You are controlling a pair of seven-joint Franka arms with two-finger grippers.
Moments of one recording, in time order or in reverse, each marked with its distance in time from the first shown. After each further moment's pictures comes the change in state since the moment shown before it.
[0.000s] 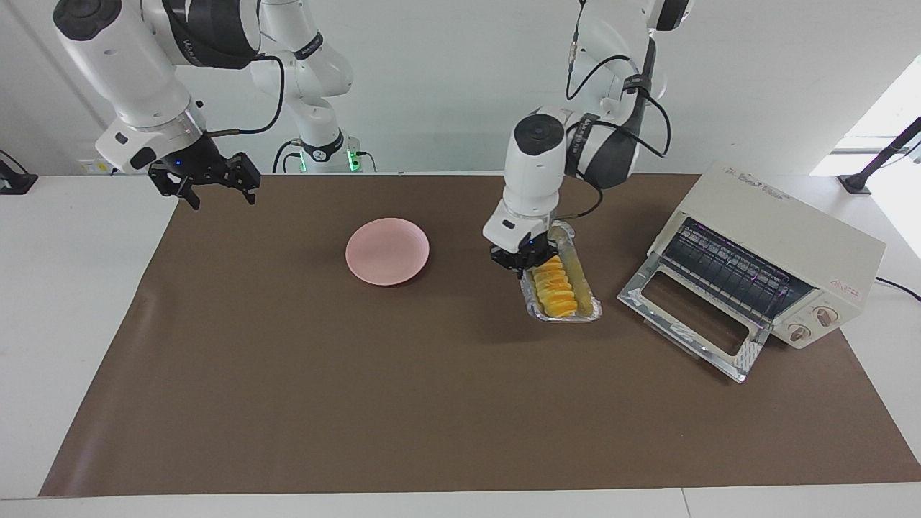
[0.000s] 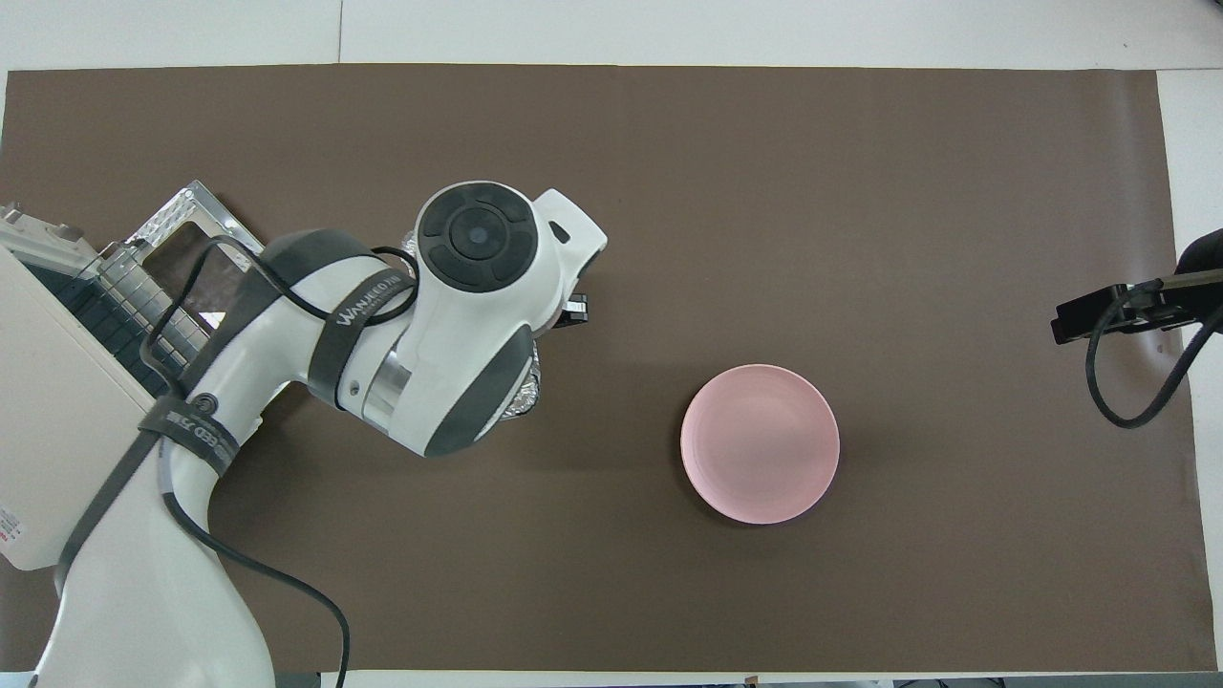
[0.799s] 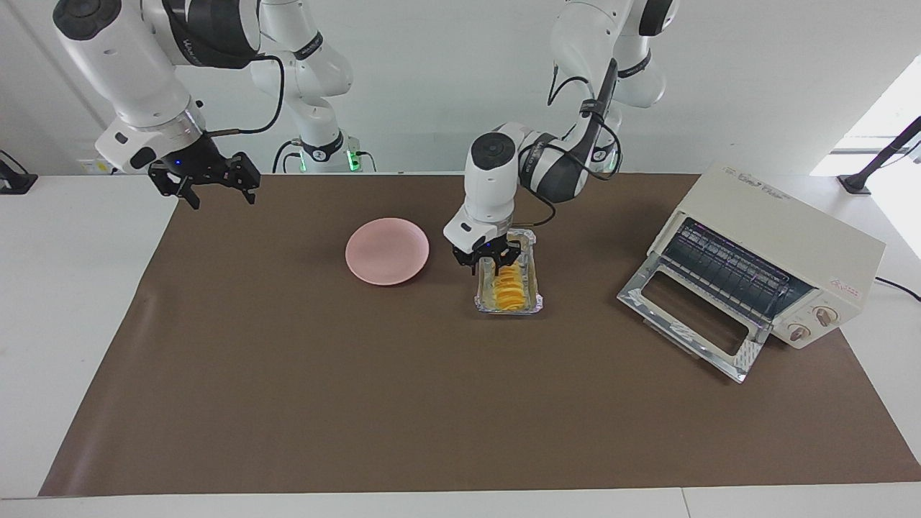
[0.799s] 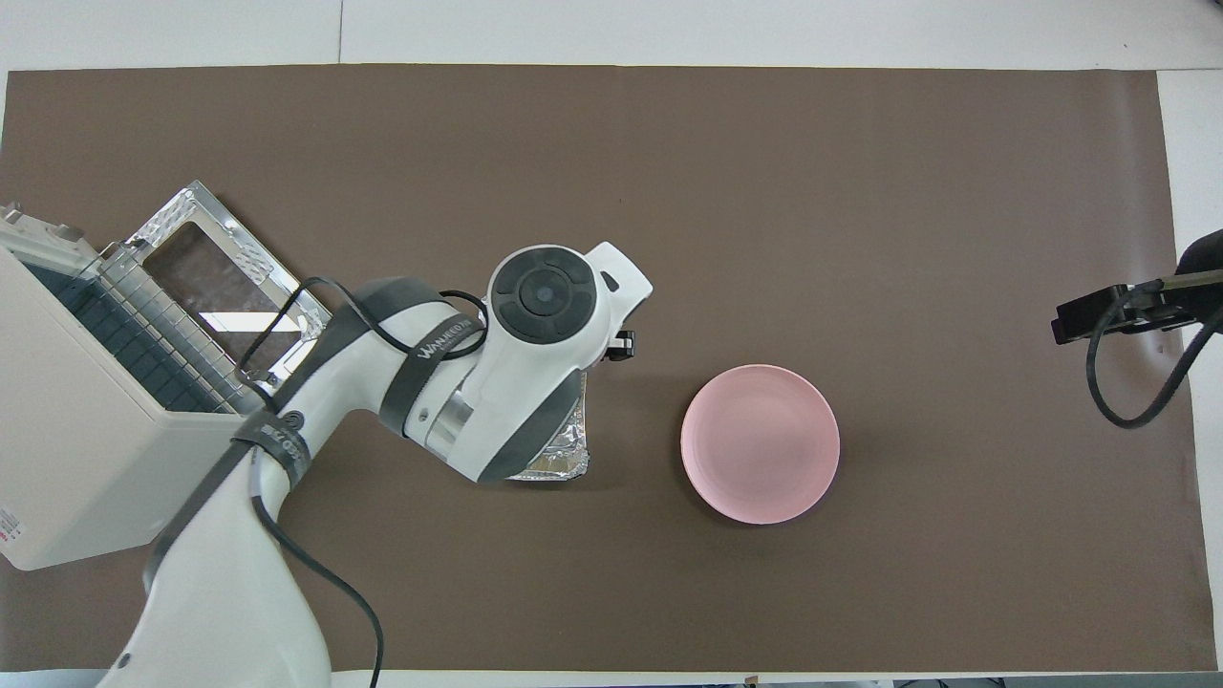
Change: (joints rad) left arm -0.029 0.008 0.031 -0.056 -0.048 0.082 0.004; right arm 0.000 0.000 0.000 0.000 0.000 0.000 0.000
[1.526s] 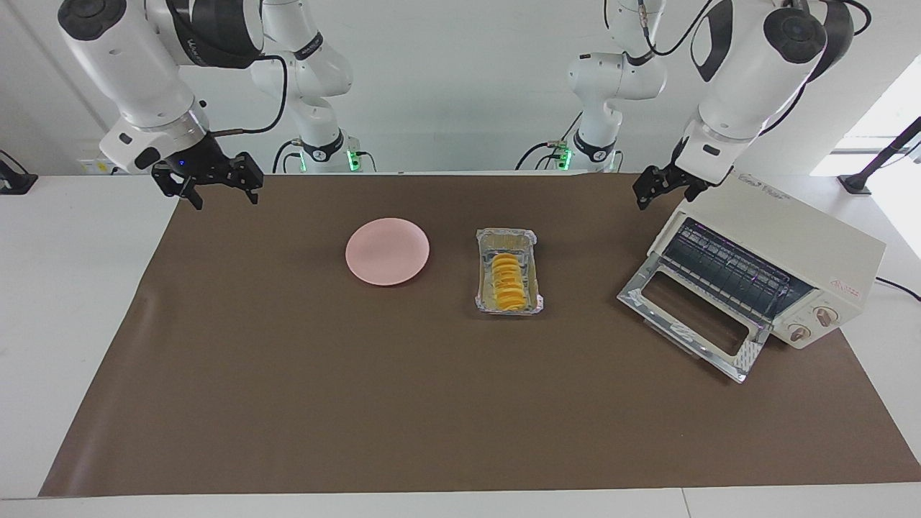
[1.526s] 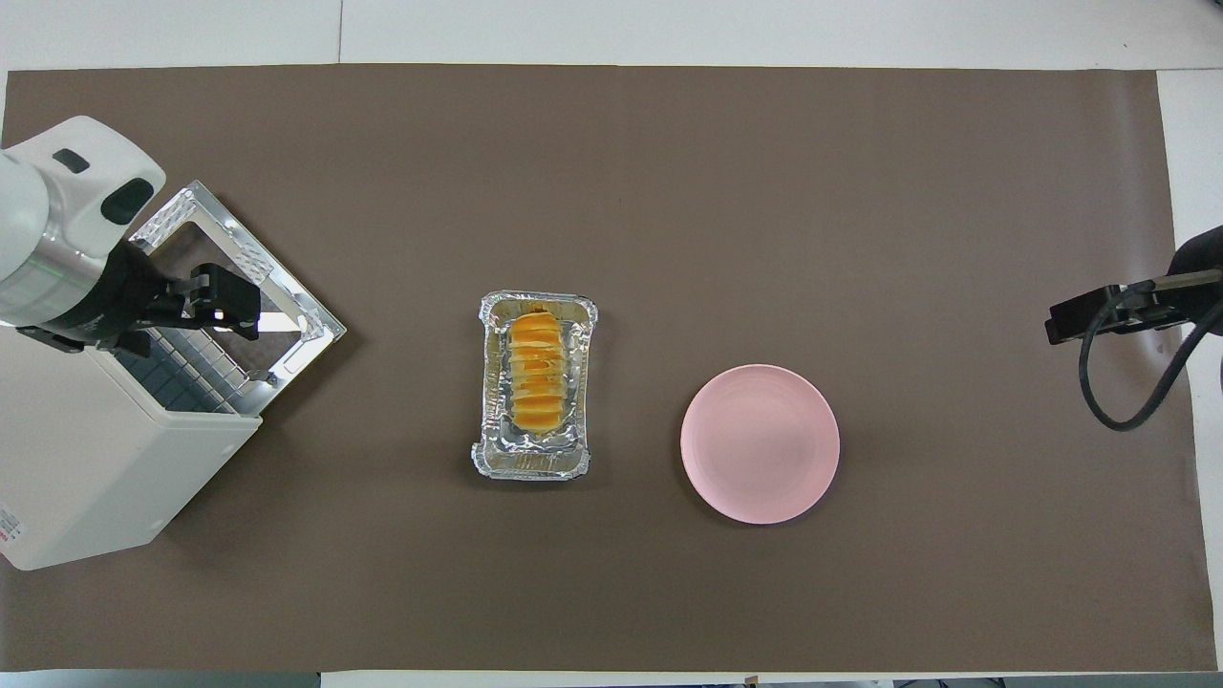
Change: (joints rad) left arm 0.452 -0.320 0.016 0.100 -0.014 -0.624 0.327; right arm 0.004 0.000 0.015 0.000 0.010 0.002 0.001
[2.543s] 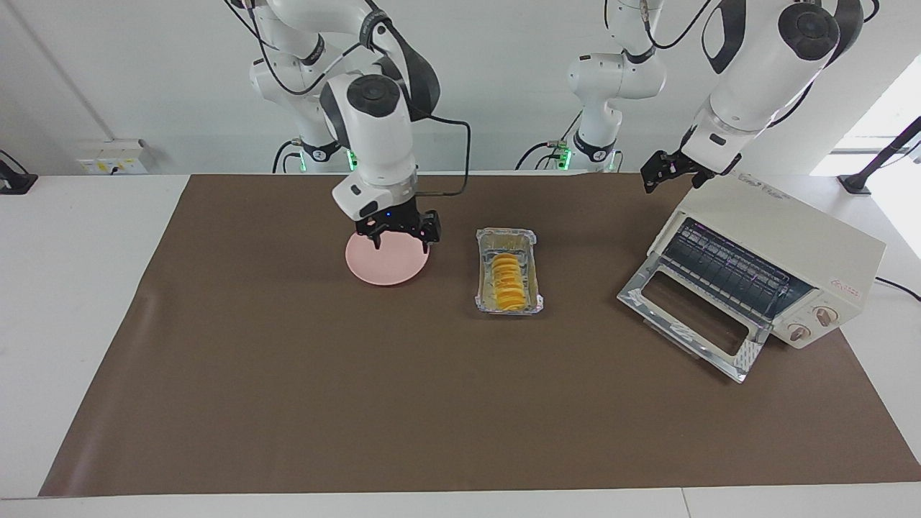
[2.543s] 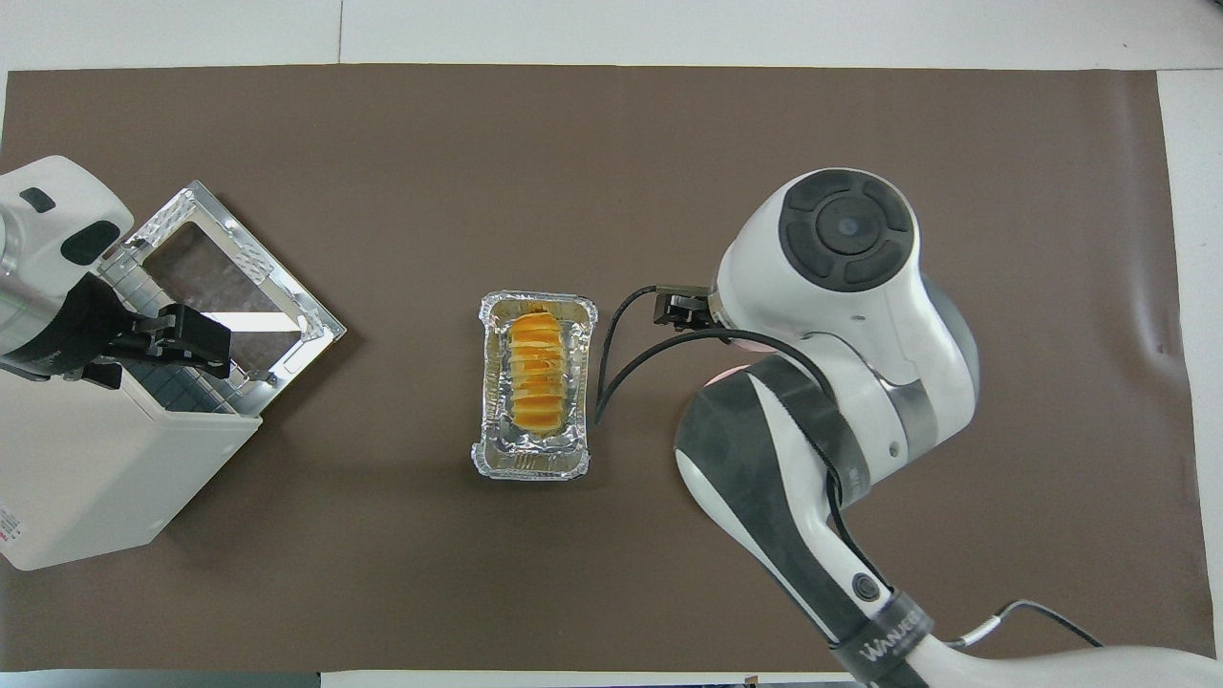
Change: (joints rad) left arm 0.050 -0.027 -0.017 -0.045 0.000 0.013 0.088; right arm 0.341 0.251 0.190 -0.041 -0.028 0.377 0.842
